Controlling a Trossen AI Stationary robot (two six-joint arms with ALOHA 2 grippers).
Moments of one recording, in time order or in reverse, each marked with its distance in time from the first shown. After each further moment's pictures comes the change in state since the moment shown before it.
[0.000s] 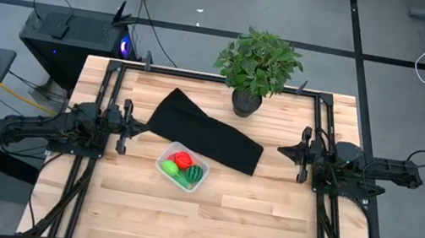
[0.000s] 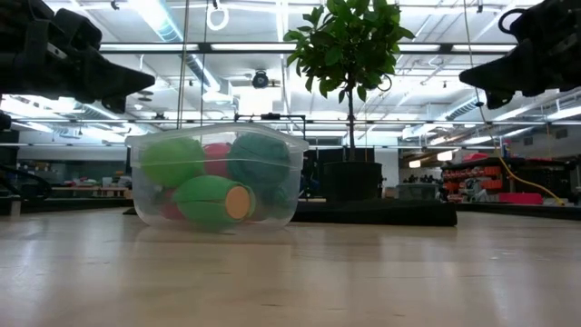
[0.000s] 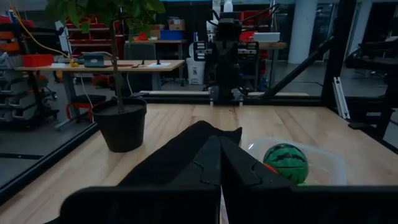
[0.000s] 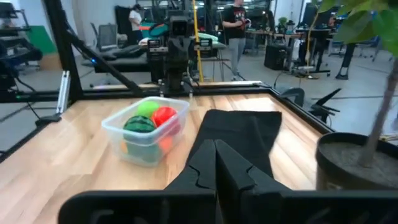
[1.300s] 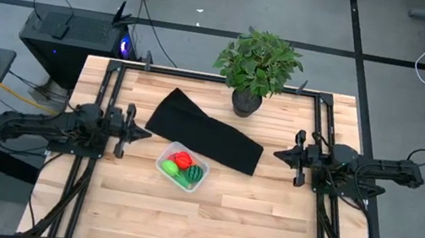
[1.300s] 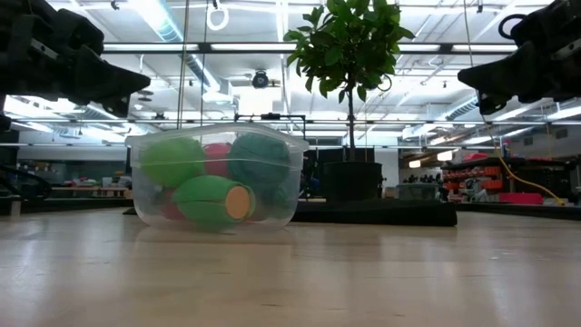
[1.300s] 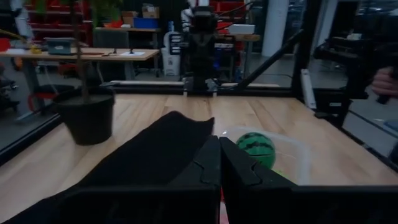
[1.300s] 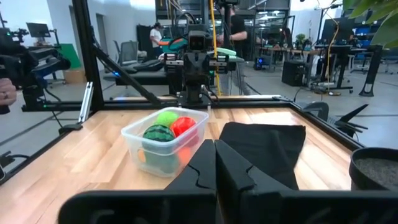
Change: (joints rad) left arm -0.033 0.067 -0.001 0.049 0.076 -0.049; right arm -0.001 0.026 -0.104 0.212 -0.077 -0.006
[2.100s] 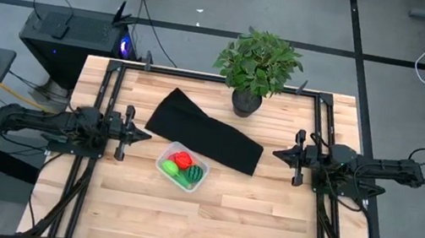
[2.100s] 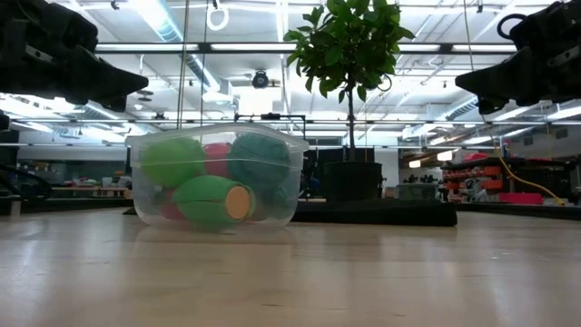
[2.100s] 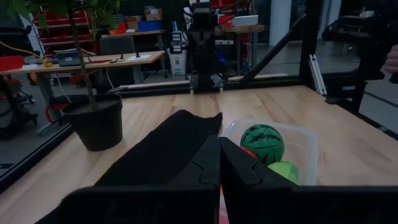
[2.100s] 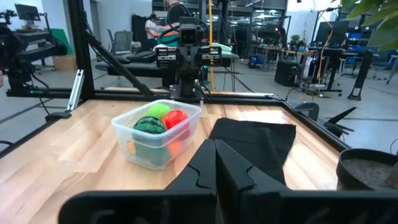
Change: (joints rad) left arm -0.131 0.000 0.000 -0.010 -0.150 0.098; right arm 0.000 0.028 0.000 0.004 0.023 -0.057
